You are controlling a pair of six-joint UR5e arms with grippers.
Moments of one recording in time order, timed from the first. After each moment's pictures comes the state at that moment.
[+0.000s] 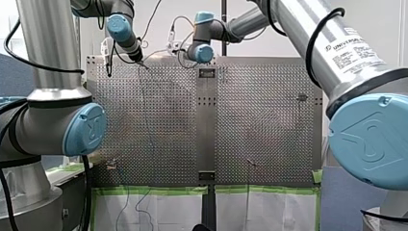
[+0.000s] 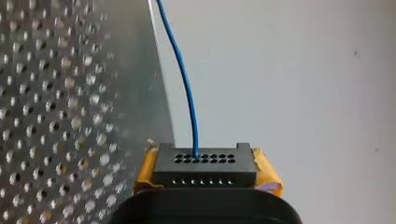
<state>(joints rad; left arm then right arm) -0.06 -1.34 -1.75 -3.26 -1.69 -1.74 2.43 -0.98 0.90 -0.24 1.50 1.66</state>
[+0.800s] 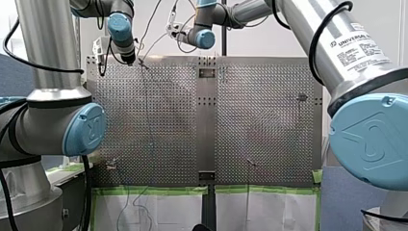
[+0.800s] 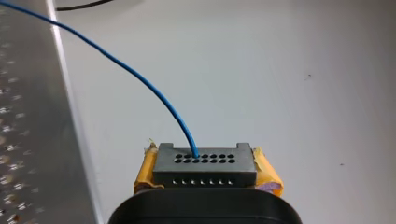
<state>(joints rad) -0.06 -1.34 -1.76 -3.31 -1.84 -1.74 2.43 -1.04 0.84 -0.24 1.43 1.75</state>
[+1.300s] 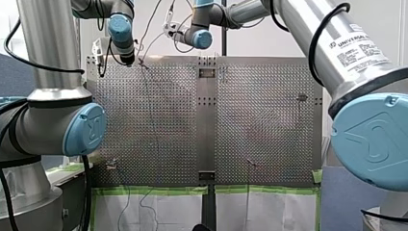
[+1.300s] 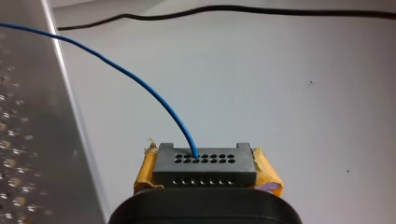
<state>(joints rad) -0.05 -1.34 -1.76 -3.31 -1.86 -1.75 2.45 -1.01 0.82 -0.23 1.43 1.76</state>
